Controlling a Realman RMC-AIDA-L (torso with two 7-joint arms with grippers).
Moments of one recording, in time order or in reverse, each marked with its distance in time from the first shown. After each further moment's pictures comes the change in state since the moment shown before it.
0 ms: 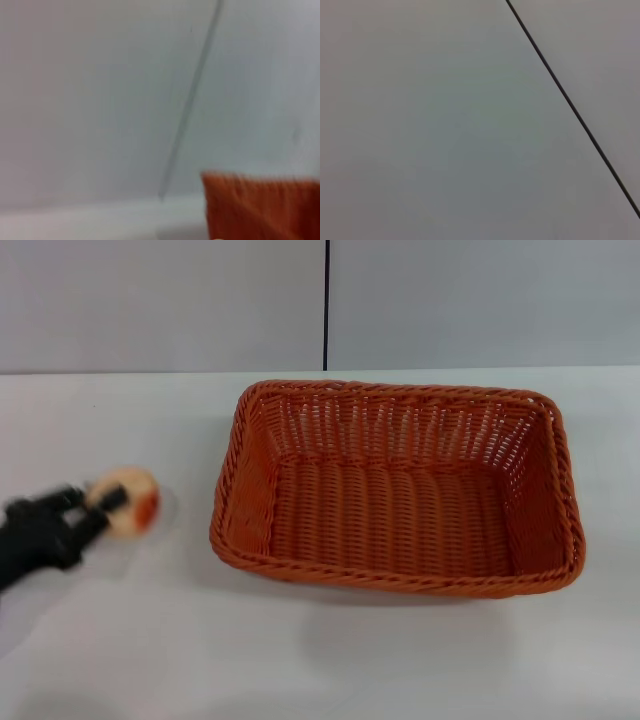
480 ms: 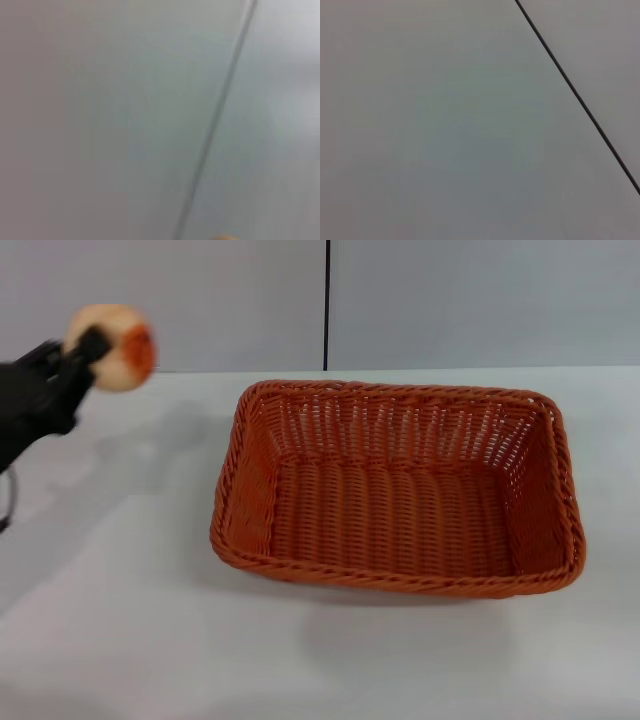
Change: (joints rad) left arm -0.137 -0.009 -0.079 -0.078 -0.223 0.121 0.003; right arm -0.005 0.009 -0.014 0.002 0.000 -0.008 0.003
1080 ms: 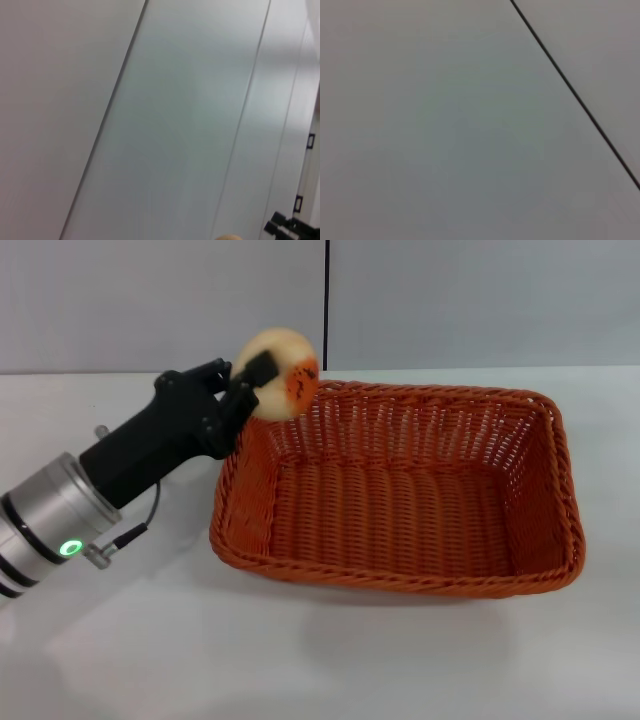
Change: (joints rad) left arm -0.123 -0.012 0.152 -0.241 0.007 -0.056 0.172; right arm -0.009 0.002 -0.002 0.024 -0.004 -0.011 0.001
